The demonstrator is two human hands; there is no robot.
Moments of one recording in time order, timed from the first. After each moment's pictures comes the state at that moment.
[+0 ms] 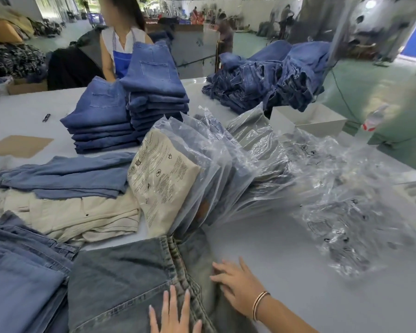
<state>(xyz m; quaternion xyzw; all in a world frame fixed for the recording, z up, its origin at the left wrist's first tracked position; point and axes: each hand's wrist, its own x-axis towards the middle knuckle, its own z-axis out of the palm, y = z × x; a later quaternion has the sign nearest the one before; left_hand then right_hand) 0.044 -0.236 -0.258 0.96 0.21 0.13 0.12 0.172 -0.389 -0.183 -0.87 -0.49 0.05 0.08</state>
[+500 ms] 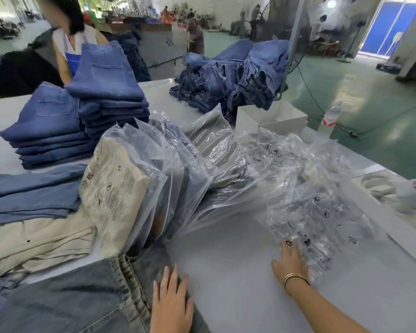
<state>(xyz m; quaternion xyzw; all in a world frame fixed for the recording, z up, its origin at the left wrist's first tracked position) 0.124 -0.299 -0.214 0.98 0.15 0.12 0.12 0.301 -0.545 -0.208 -0.99 0.05 0.08 0.13</state>
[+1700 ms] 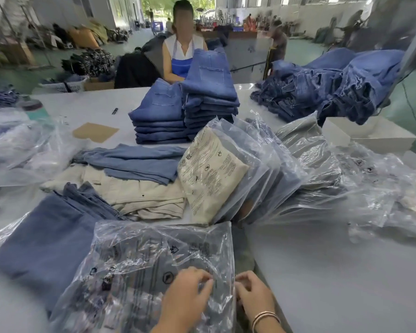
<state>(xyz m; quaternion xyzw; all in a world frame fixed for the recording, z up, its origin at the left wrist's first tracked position) -0.005 -0.209 -0.139 0.92 0.26 0.05 0.30 0.106 -0.346 -0.167 -0.89 -0.10 0.26 0.36</state>
